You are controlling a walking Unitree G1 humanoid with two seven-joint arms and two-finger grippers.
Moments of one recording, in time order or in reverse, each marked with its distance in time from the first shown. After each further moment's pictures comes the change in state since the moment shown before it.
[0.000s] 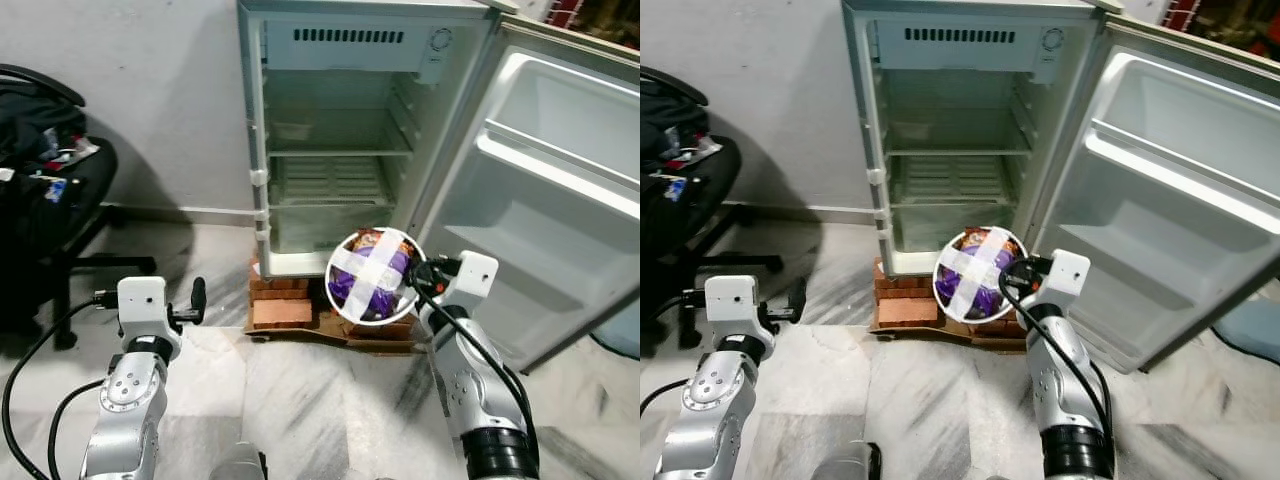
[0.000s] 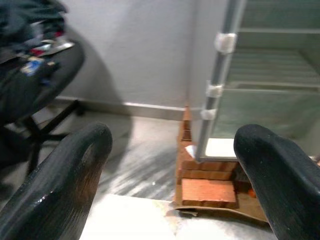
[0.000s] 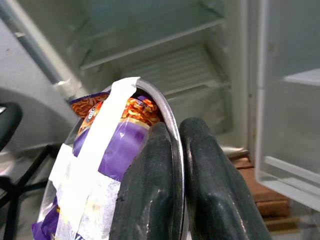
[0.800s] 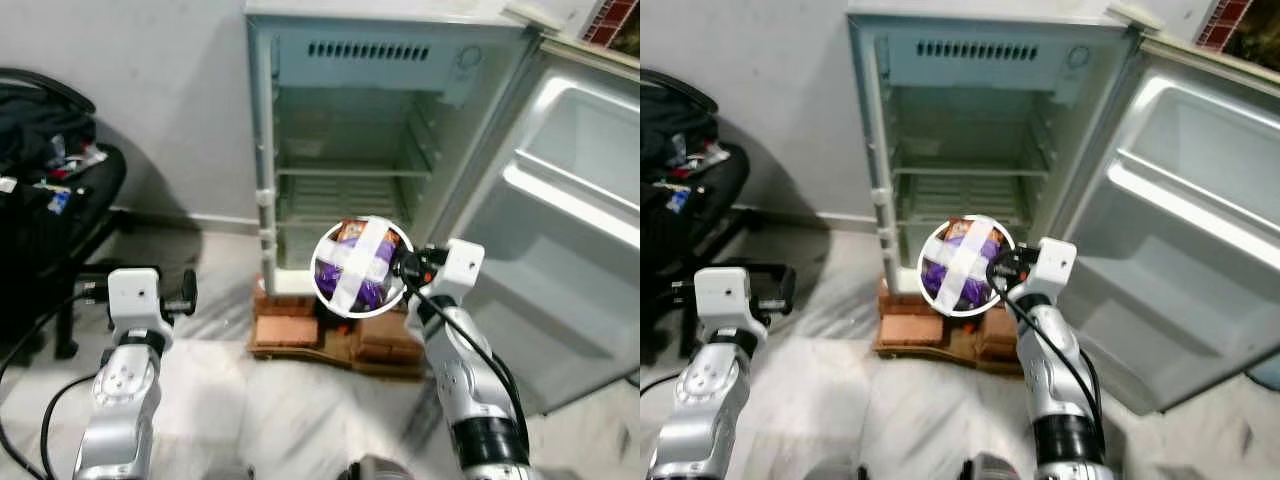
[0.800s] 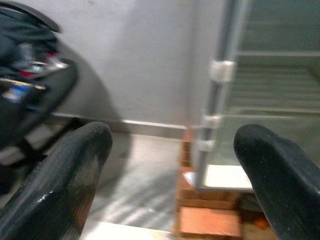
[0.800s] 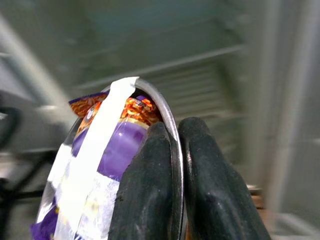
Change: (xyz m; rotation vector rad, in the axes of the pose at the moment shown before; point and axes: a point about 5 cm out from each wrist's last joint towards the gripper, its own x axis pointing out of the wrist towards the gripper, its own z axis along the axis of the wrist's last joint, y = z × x) left arm 0.001 -0.006 0.001 0.012 -0.012 -0.007; right arm 0.001 -0.004 0.001 -0.063 0.003 0.025
